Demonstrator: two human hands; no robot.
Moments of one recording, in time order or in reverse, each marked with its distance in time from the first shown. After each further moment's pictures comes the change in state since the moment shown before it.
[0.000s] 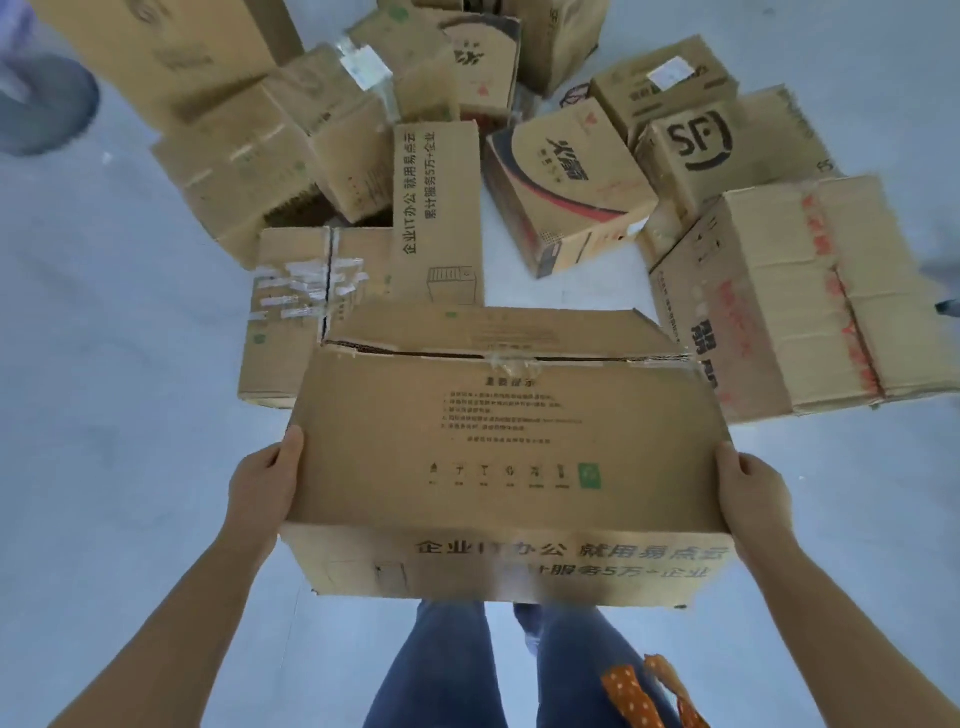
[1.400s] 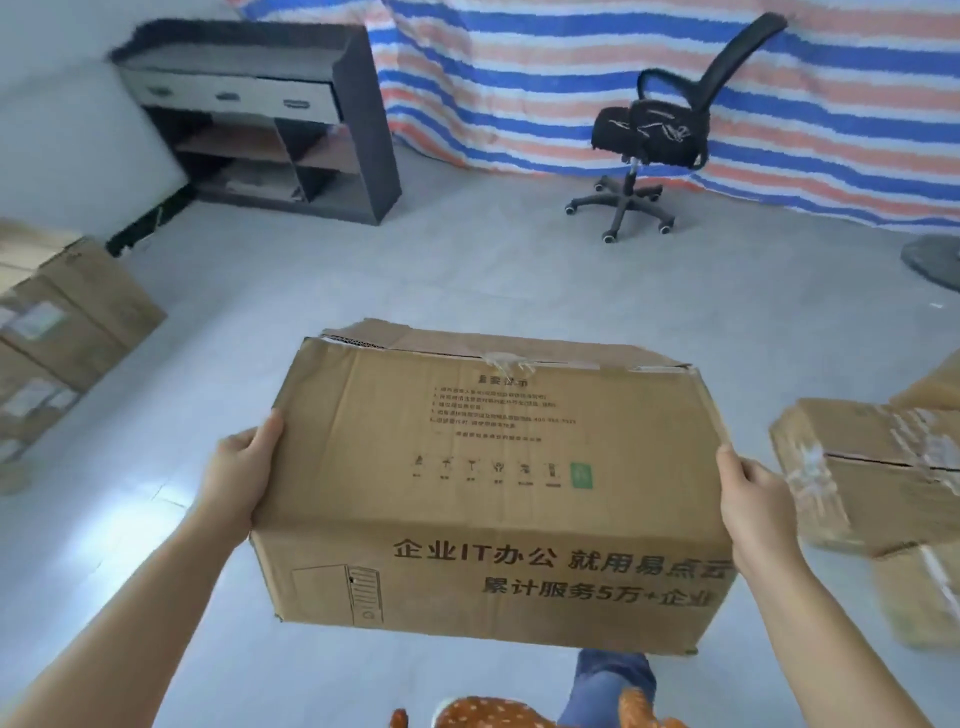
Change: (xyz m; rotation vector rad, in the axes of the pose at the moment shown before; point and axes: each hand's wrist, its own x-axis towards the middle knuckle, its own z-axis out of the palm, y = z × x) left_hand -0.830 -0.436 0.094 -0.919 1.411 -0.715; right_hand -0.423 0.177 0.003 -0.302 -0.984 -1.293
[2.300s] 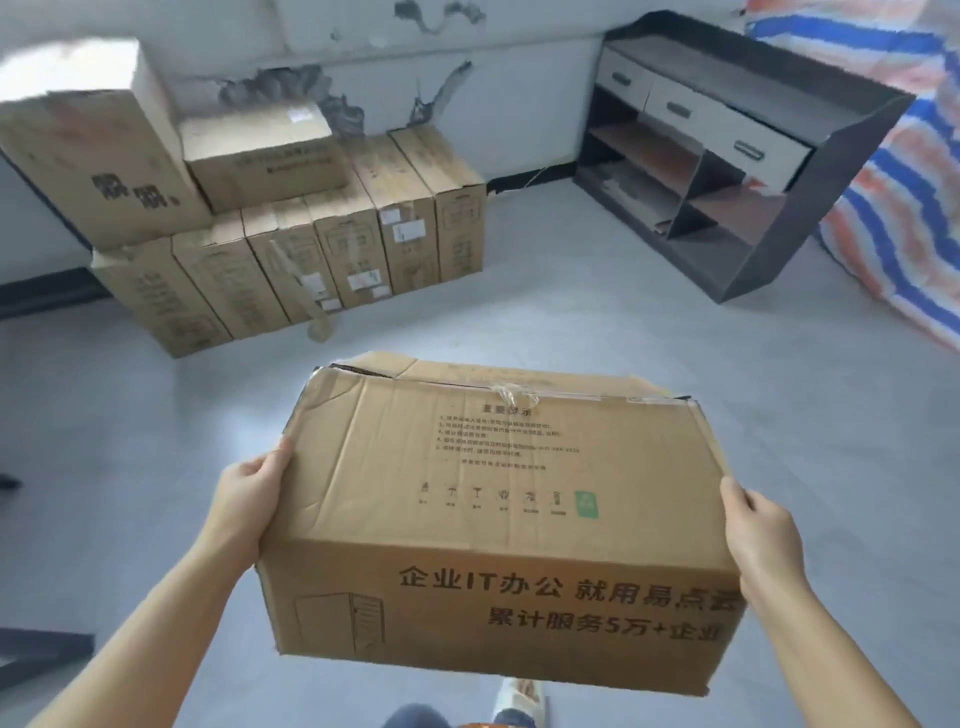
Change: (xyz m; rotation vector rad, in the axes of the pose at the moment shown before) left_hand 0.228 -0.077 -0.235 -0.388 0.657 -0.370; right_hand 0.006 -0.343 0.505 -0.278 -0.648 -0.410
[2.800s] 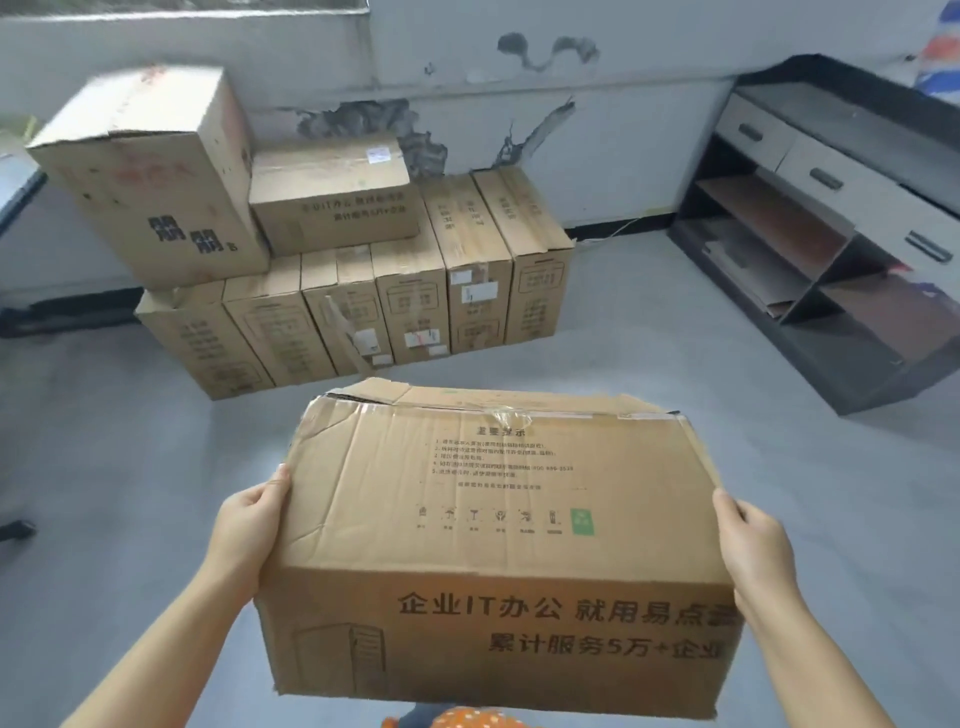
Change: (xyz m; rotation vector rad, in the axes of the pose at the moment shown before) left_hand 0.300 0.093 0.025 -0.035 0.140 -0.069; right_hand 0.223 -0.229 0.239 -0.113 -0.130 -0.157
